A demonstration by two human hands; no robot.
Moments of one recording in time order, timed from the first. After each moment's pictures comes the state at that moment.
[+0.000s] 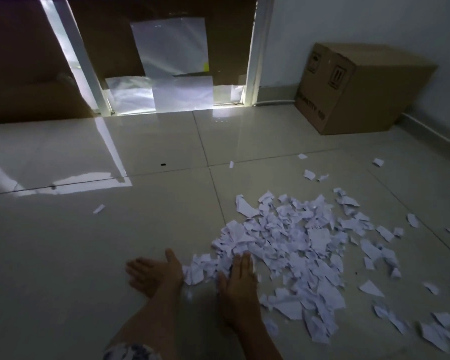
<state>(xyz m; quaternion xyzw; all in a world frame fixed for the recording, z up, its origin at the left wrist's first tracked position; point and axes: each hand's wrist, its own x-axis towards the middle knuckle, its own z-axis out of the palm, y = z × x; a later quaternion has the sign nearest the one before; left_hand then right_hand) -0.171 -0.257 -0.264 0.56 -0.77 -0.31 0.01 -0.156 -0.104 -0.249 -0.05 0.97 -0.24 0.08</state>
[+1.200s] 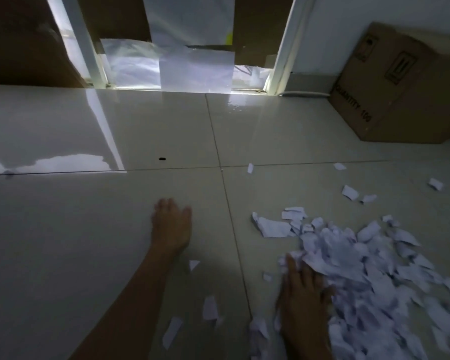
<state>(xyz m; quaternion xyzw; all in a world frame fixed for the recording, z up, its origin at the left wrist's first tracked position) -0.338 -0.320 -0.296 0.30 -0.91 -0.27 0.00 -0.287 -0.046 -0.317 0.01 1.00 -0.02 0.09</state>
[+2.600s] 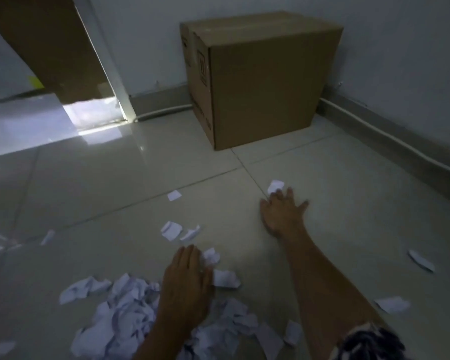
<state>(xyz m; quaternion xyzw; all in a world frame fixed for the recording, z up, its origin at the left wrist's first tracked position) -0.485 0.123 -0.264 0.03 -0.97 -0.21 0.08 -0.653 0.318 -0.278 0.05 0.99 -0.10 0.11</state>
